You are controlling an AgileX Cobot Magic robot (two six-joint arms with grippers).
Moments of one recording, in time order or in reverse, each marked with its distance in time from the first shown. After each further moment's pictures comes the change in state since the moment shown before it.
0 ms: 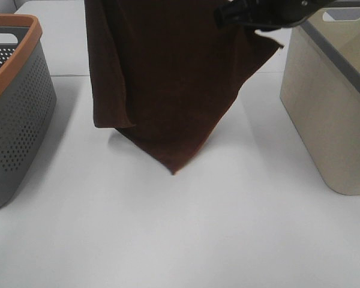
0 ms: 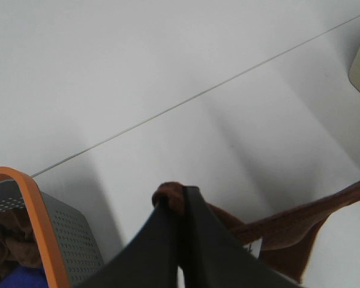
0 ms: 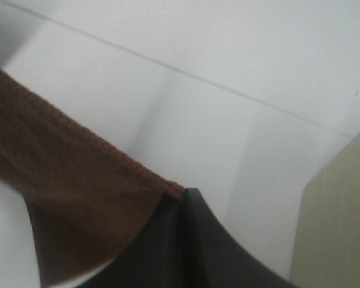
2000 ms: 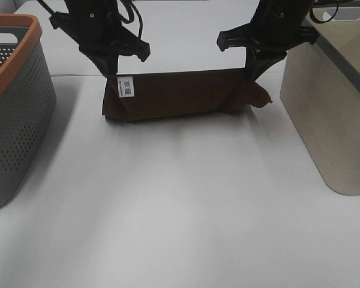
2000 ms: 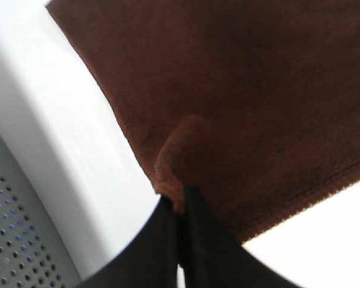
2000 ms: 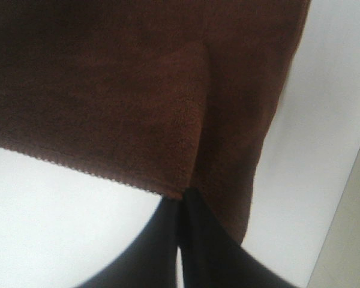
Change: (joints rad) left arm 0.070 0.360 0.077 -0.136 0.101 0.058; right arm -0.206 0.489 -0.539 0.522 0.625 -0.410
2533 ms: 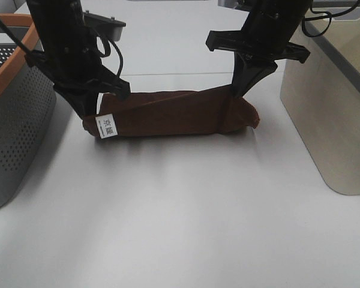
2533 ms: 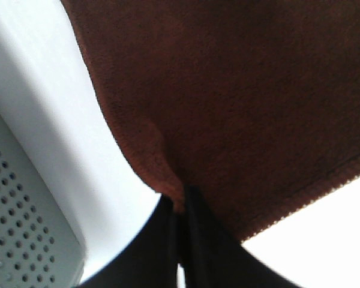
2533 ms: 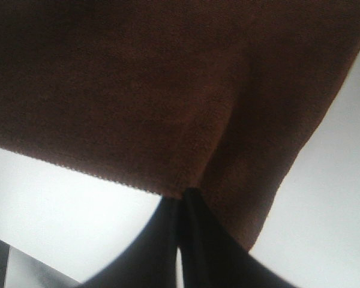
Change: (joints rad) left arm 0.000 -0.164 0.361 -0.047 -0.011 0.000; right arm 0.001 0.000 0.000 0.179 0.157 -0.002
